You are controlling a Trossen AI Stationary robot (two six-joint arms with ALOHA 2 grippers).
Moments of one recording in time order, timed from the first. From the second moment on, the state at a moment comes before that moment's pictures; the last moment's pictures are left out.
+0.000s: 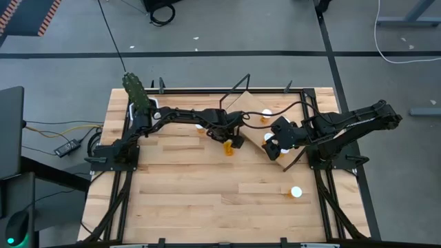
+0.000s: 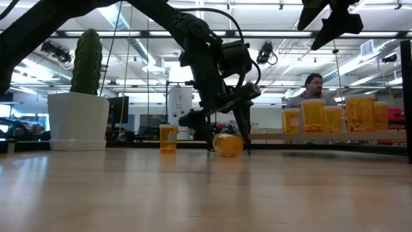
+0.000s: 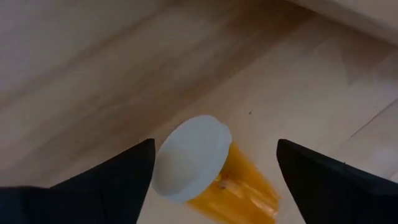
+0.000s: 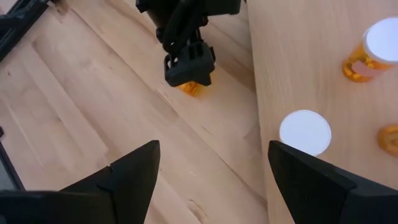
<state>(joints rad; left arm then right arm) 0.20 2.22 1.69 -0.70 0.17 -0.85 0.24 1.14 1.14 -1.01 0.34 1.03</state>
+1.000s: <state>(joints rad) 0.18 2.21 1.86 -0.86 0.24 -0.82 0.24 1.14 1.14 -1.02 0.37 0.90</state>
